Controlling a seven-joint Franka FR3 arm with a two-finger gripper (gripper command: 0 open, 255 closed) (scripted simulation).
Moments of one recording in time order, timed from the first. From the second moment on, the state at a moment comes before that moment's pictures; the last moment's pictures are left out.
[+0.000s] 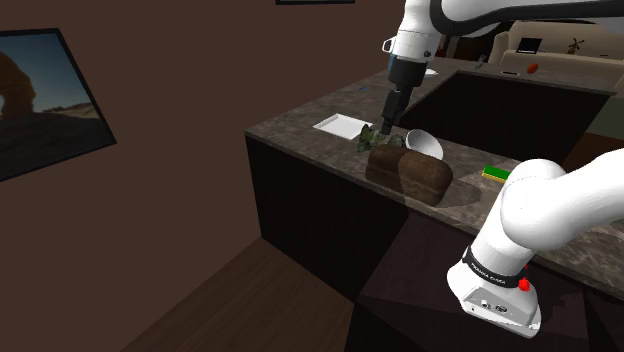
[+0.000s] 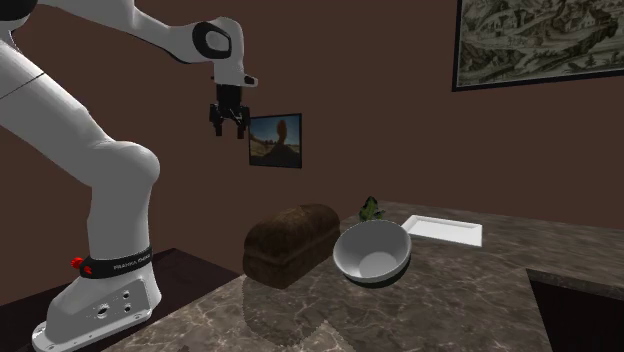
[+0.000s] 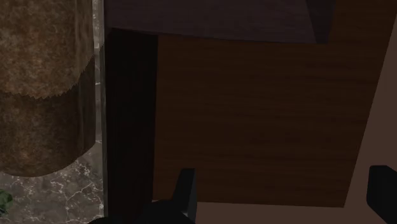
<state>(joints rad) 0.00 -0.76 -0.03 -2.43 0.10 1.72 -0.16</state>
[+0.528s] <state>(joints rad) -0.04 -0.66 -0.15 -2.41 0.04 1.79 -0.31</state>
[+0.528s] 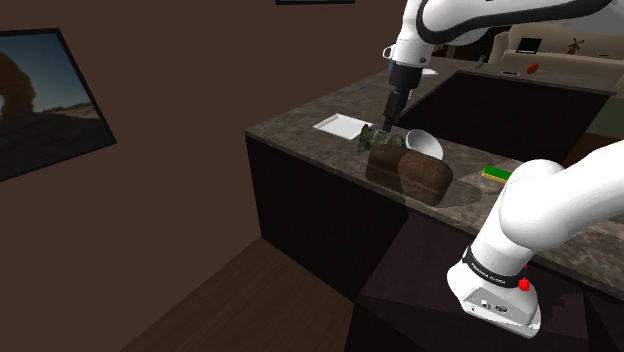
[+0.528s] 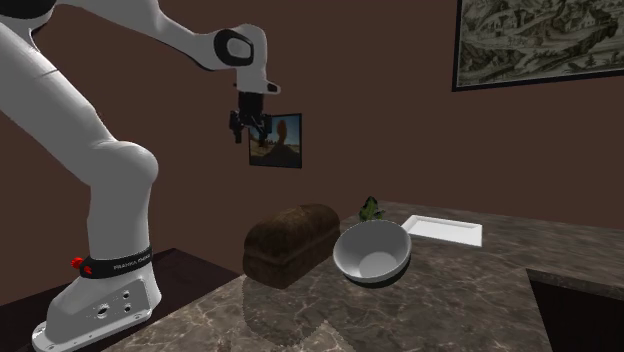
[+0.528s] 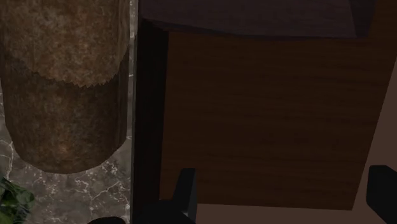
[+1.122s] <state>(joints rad) -0.07 -0.40 -0.34 -2.29 0.01 1.89 -0.54</state>
